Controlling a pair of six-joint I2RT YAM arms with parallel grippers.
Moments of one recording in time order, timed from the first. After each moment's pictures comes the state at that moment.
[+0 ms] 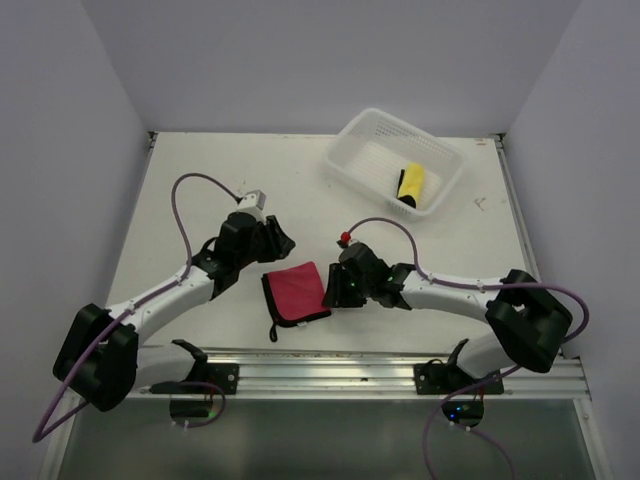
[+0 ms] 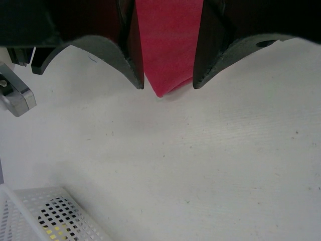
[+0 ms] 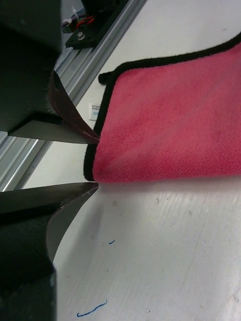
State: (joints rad) left arm -0.52 1.20 0.63 0.04 0.01 -0.62; right arm 0.91 1.44 0.74 -0.17 -0.06 0.83
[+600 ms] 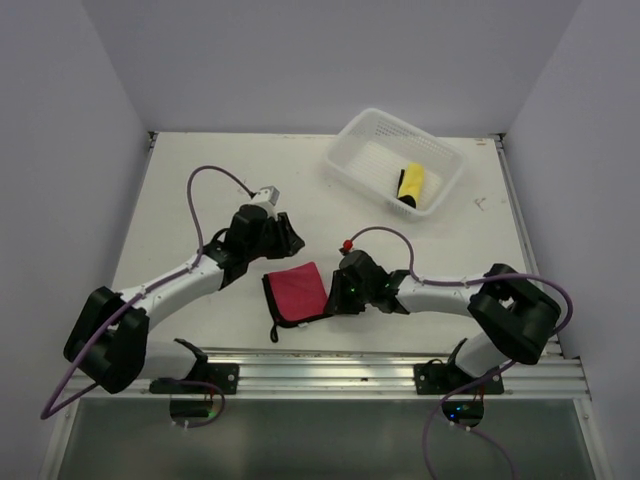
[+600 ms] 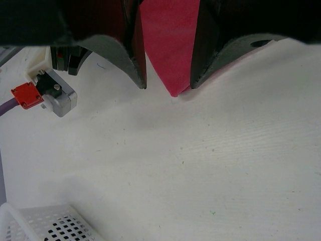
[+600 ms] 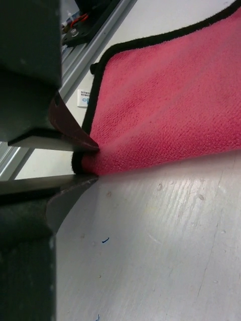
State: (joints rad) left arm -0.54 1.31 0.72 0.02 0.08 -0.62; right arm 0.91 1.53 0.66 -0.04 -0.10 0.91
